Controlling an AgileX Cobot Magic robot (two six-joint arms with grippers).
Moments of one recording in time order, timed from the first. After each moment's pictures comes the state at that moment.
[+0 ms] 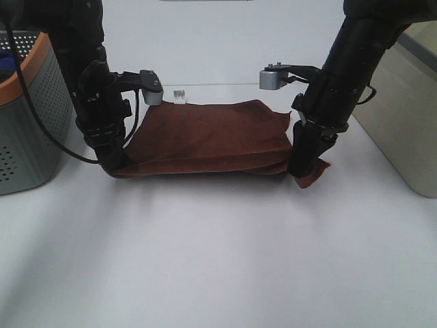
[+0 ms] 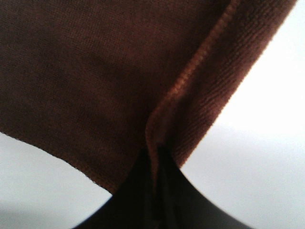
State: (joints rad) left arm -0.35 2.22 -1.72 -0.14 1.21 0.97; right arm 0.26 2.08 -1.48 0.44 1.08 -0.91
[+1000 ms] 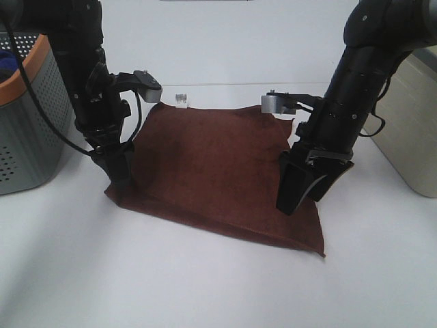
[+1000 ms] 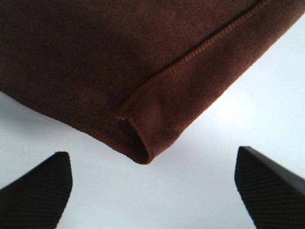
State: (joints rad) left arm -0.35 2.22 -1.72 -0.15 1.21 0.81; right arm 0.26 2.08 -1.35 0.48 1.08 -0.70
